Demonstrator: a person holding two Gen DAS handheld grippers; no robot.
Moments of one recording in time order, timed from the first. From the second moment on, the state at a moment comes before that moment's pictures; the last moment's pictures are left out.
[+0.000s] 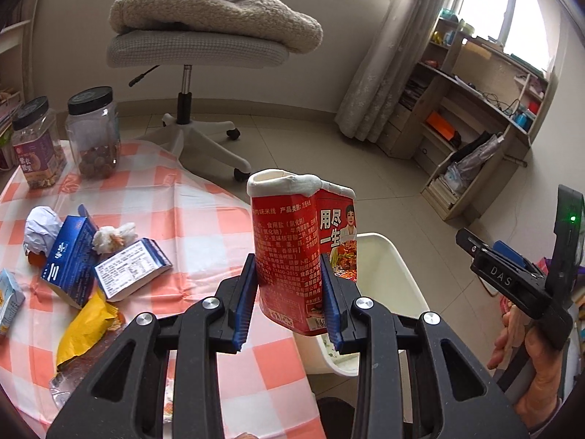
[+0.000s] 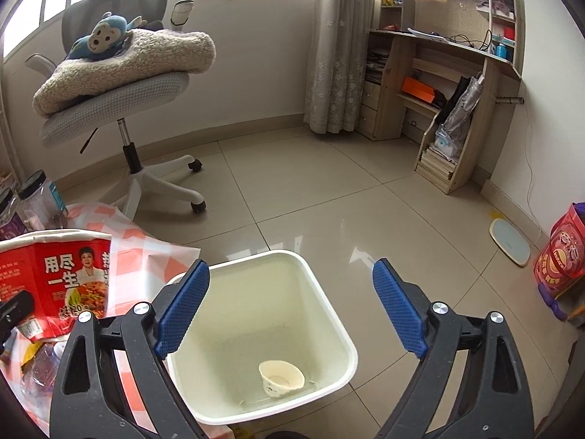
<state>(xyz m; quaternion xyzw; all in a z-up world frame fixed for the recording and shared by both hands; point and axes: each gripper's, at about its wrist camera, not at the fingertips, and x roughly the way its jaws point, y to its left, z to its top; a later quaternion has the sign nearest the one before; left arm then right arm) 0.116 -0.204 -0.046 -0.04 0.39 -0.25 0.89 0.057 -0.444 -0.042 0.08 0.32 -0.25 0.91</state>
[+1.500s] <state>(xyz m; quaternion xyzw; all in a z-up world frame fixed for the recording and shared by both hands) 0.120 -0.135 -0.007 0.01 0.24 -0.06 0.97 0.065 -0.325 -0.009 0.03 0.21 -0.23 0.95</state>
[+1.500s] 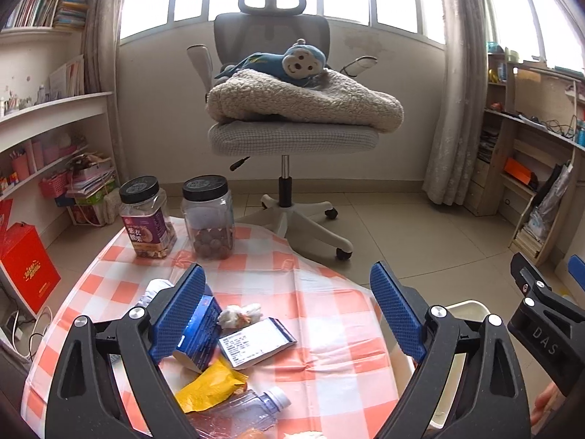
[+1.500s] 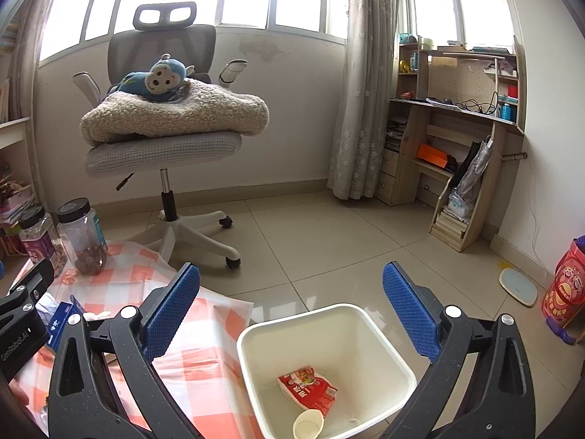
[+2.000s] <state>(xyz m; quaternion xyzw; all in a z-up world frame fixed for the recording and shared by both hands) 0.132 -0.055 -0.021 0.00 0.28 0.01 0.96 0.104 -0.240 -0.018 0.01 0.23 -0.16 0.96</state>
